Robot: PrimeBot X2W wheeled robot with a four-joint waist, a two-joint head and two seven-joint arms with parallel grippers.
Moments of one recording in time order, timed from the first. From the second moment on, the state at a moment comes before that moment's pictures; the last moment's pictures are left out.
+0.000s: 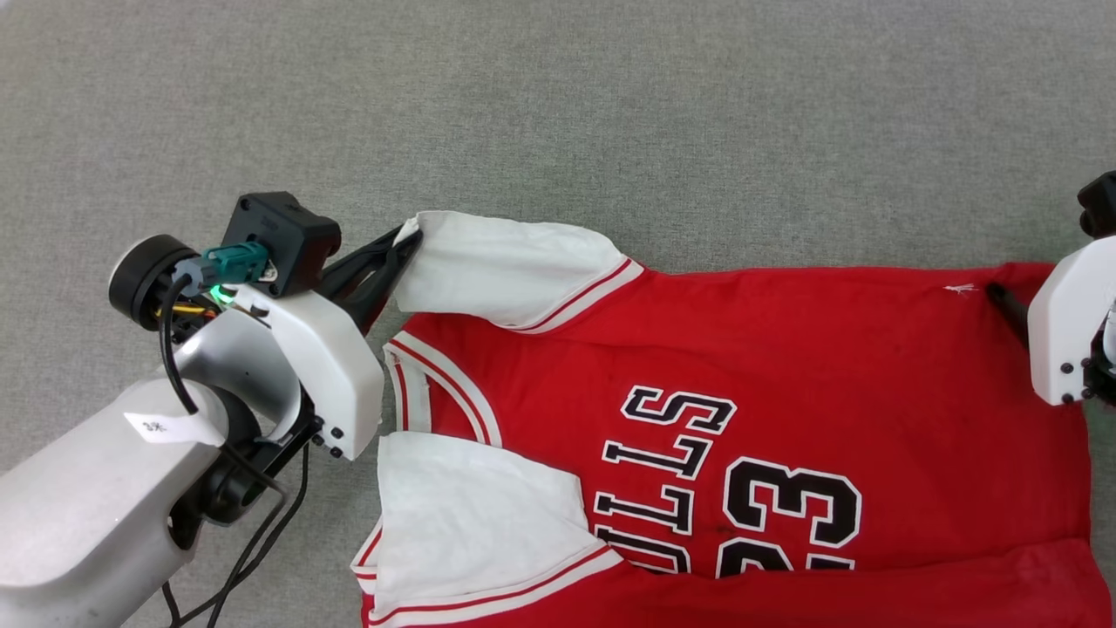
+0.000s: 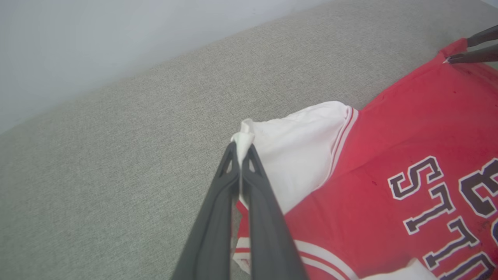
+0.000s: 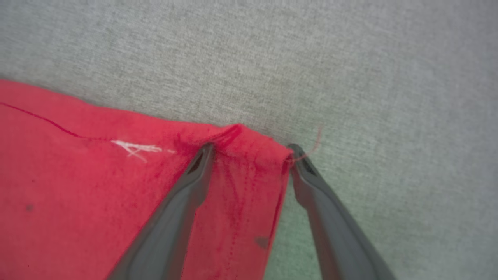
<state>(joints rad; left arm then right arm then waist) -0.77 0.83 -0.89 -0.15 -0.86 0.19 0.19 -0.57 -0.53 0.22 0.37 0.40 0.13 0.69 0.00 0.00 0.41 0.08</state>
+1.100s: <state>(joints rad) -0.52 0.82 -0.92 -0.12 -0.93 0.29 0.07 -0.31 -0.46 0.07 0.41 0.59 0.13 0.42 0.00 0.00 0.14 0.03</state>
